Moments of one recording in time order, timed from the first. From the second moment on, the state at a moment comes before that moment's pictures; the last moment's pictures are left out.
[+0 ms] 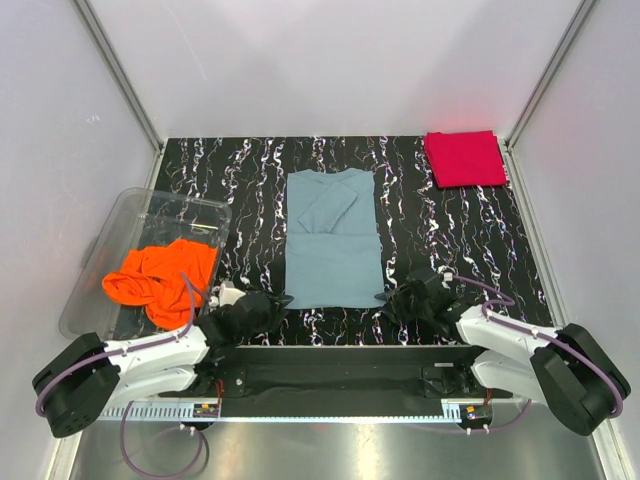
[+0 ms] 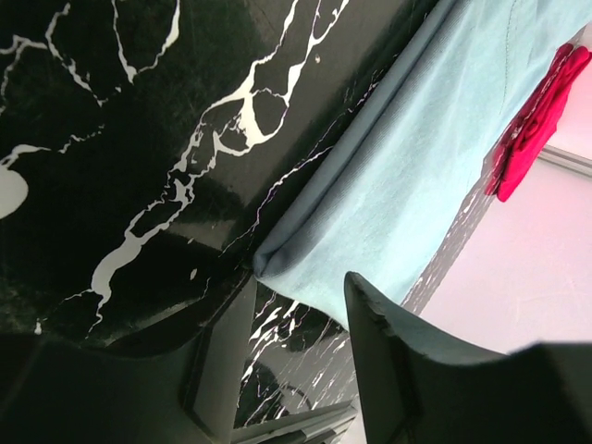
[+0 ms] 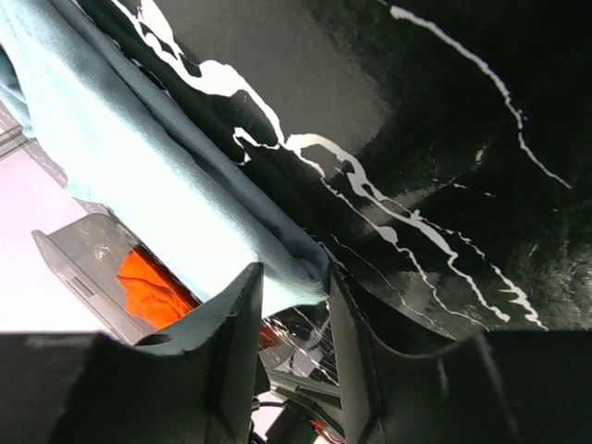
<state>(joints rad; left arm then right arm) -0.88 0.95 0.14 0.02 -0.33 -1.87 0.61 1.10 0.25 -0.02 0.01 1.72</state>
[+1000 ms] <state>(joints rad) -0.88 0.45 0.10 -0.31 -0.26 -1.82 0.63 1.06 0.38 -0.25 -0.05 1.41</state>
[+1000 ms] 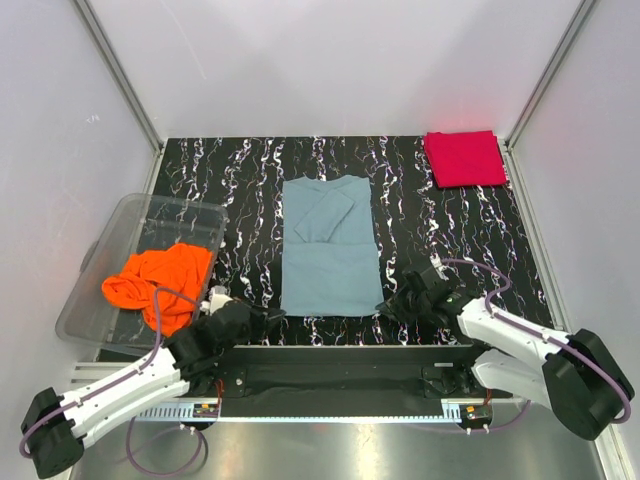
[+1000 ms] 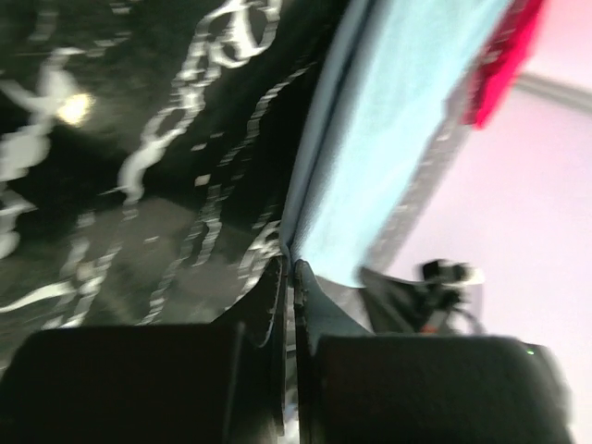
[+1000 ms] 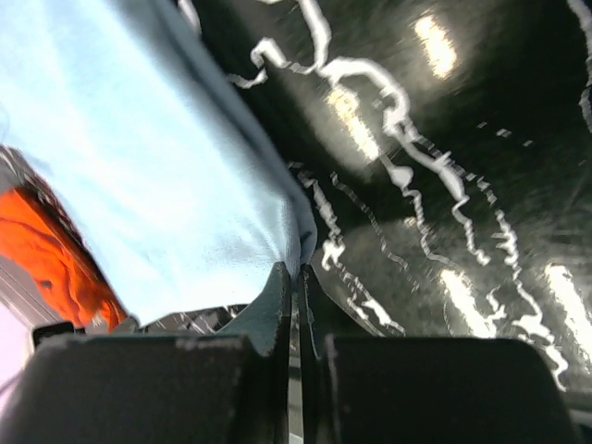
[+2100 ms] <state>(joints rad) -0.88 0.61 0.42 -0.70 -0.30 -1.58 0.69 0.97 0.49 -0.40 -0.05 1.36</state>
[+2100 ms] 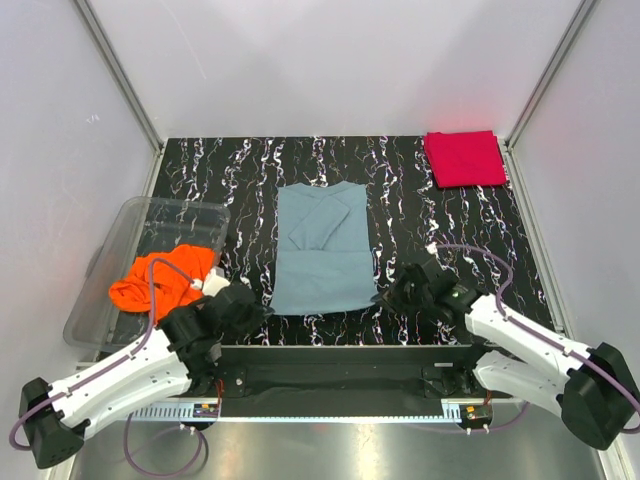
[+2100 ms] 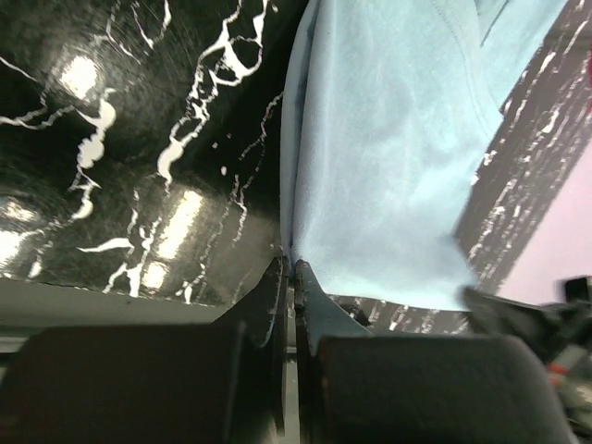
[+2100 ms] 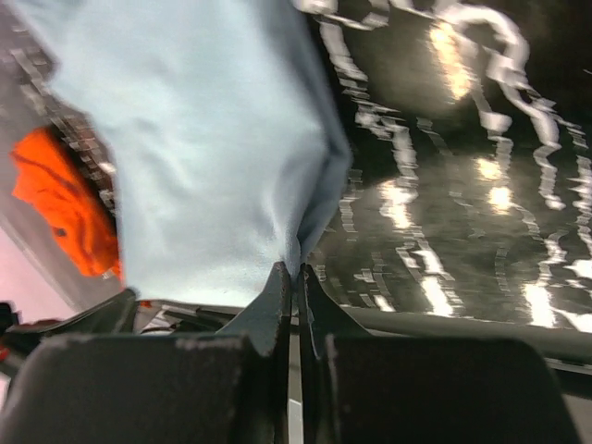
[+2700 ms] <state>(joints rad) -0.55 1.07 0.95 -0.62 -0.27 -1.06 0.48 1.36 1.09 -0.58 -0.10 1.02</state>
